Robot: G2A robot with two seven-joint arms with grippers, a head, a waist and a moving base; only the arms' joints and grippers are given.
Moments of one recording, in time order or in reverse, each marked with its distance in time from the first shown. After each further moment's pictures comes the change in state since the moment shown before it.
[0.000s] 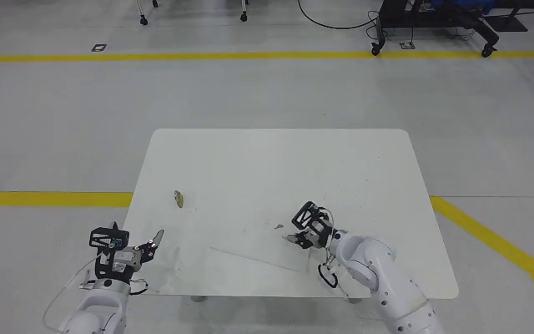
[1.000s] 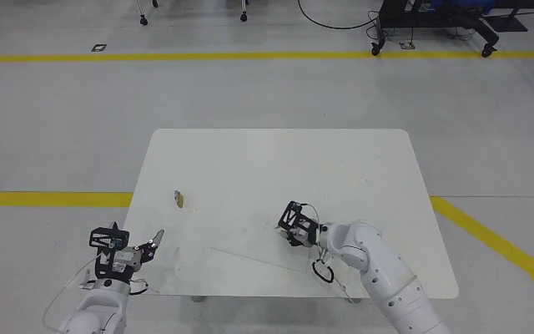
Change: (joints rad) left arm 0.000 0.000 0.000 0.000 0.000 0.000 0.000; right arm 0.148 -0.013 -0.104 0.135 0.107 -0.160 0.089
